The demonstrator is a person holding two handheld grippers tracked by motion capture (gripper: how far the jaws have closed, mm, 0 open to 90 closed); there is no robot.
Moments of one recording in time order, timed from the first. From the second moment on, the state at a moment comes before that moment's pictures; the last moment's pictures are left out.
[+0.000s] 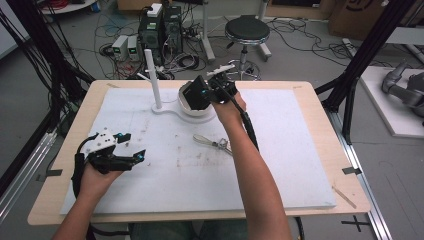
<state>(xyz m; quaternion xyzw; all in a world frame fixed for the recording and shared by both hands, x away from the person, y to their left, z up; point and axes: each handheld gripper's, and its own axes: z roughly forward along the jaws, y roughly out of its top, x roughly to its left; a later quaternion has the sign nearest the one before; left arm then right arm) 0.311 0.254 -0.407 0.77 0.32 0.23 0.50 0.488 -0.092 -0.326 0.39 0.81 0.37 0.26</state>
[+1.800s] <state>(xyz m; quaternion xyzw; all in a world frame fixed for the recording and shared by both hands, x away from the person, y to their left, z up) 0.309 0.251 -0.405 0.77 0.31 0.22 0.51 0.346 -0.260 -0.378 0.42 0.71 0.50 0.25</state>
